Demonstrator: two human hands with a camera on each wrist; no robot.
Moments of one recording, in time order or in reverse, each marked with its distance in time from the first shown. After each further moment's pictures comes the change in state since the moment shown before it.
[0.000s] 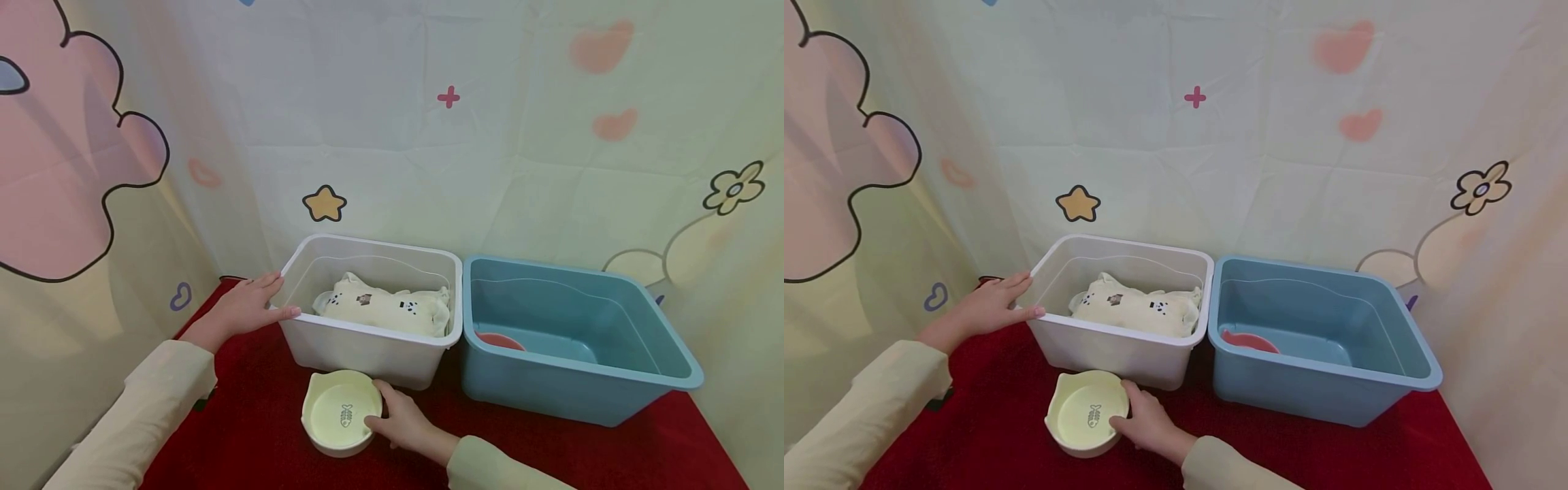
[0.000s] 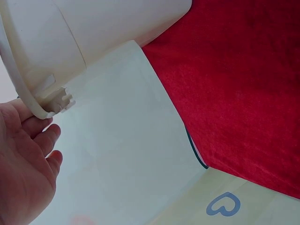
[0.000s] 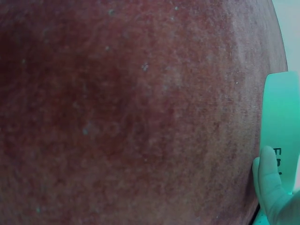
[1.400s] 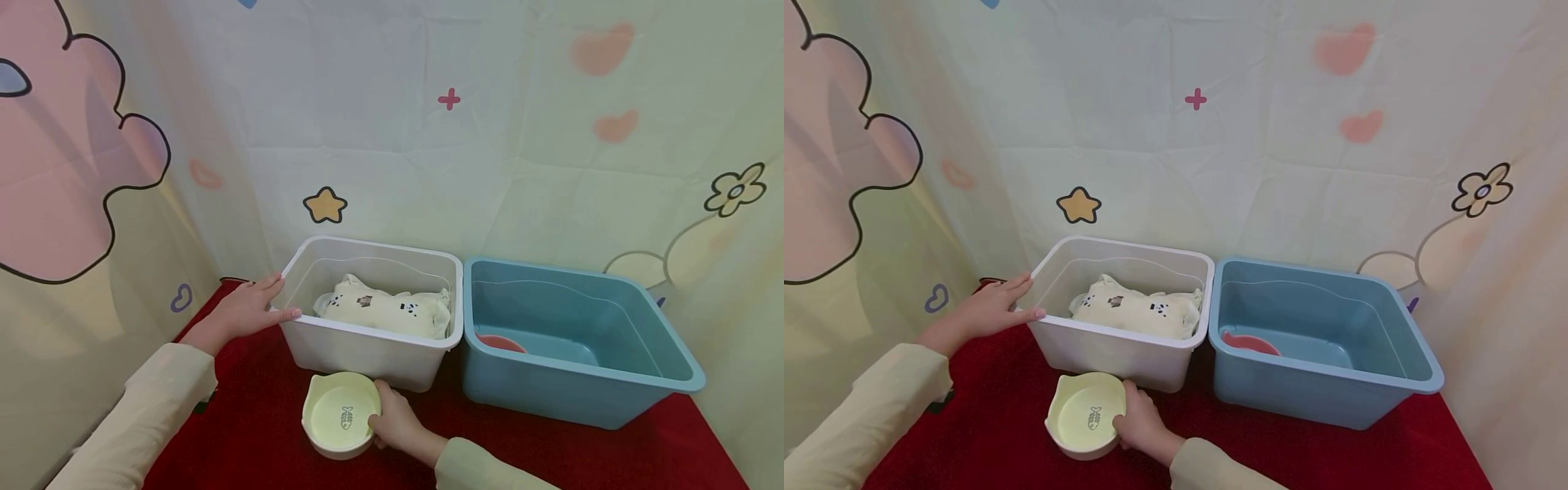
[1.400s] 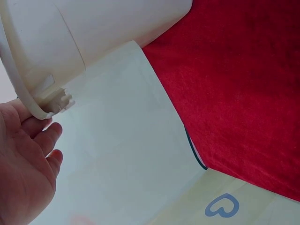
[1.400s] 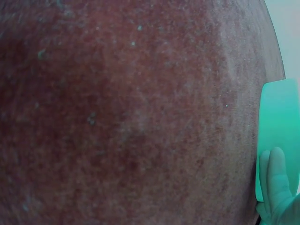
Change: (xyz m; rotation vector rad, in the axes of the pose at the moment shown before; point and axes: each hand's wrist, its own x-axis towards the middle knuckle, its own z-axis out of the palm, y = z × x) left_hand 0.000 0.000 0.000 -0.010 -0.010 -0.007; right_hand 0.005 -0.009 0.013 0.068 0.104 0.015
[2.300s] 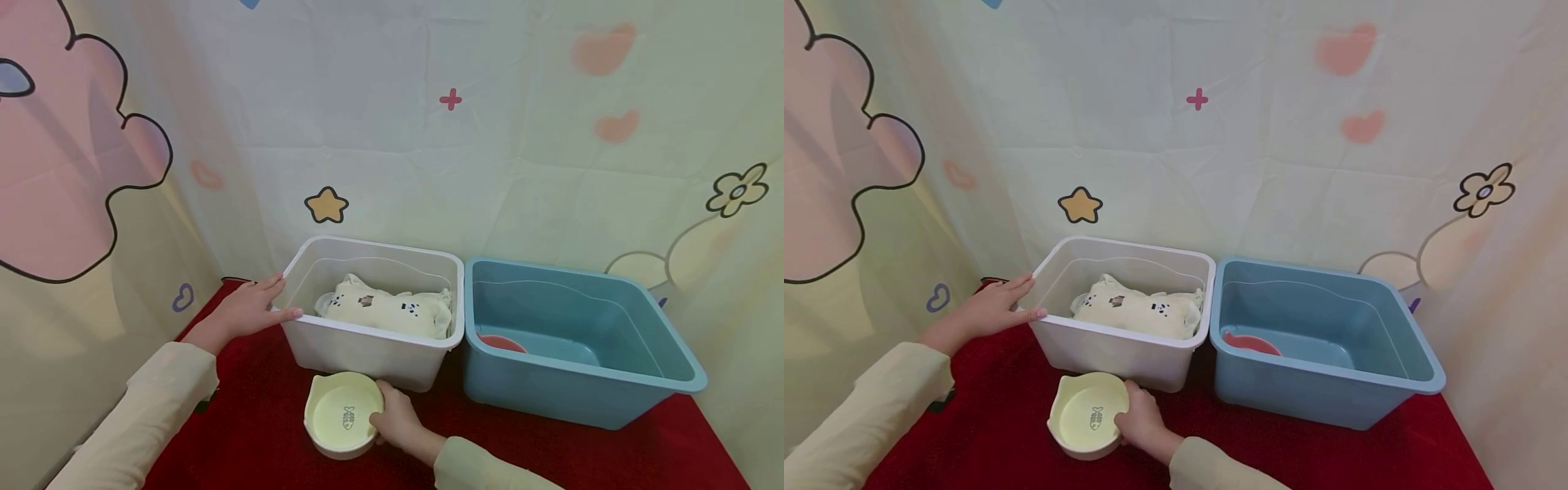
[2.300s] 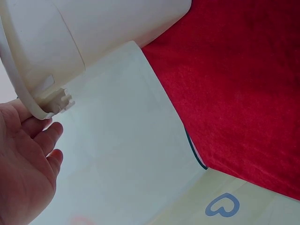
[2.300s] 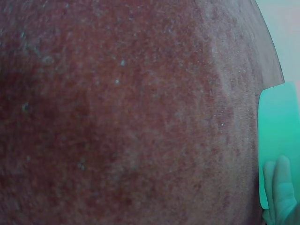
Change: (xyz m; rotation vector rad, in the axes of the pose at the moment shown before) left_hand 0.000 0.001 0.000 -0.007 0.000 -0.003; right_hand 0.004 0.002 0.004 0.032 0.065 0.060
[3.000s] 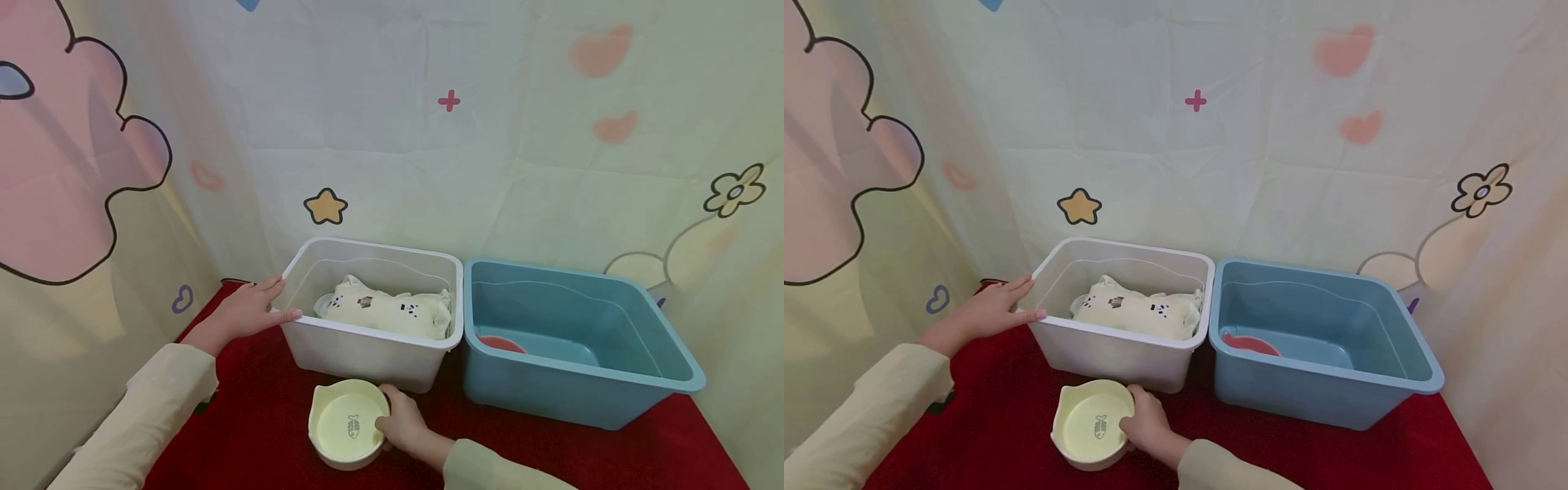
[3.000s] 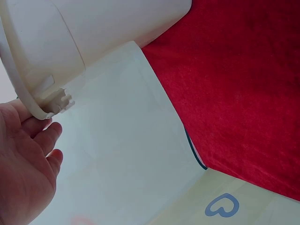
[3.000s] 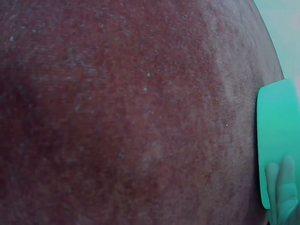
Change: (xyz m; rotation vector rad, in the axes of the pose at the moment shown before) left_hand 0.000 0.001 0.000 -0.007 -0.009 -0.006; right_hand -0.011 0.001 -0.008 0.025 -0.001 0.022
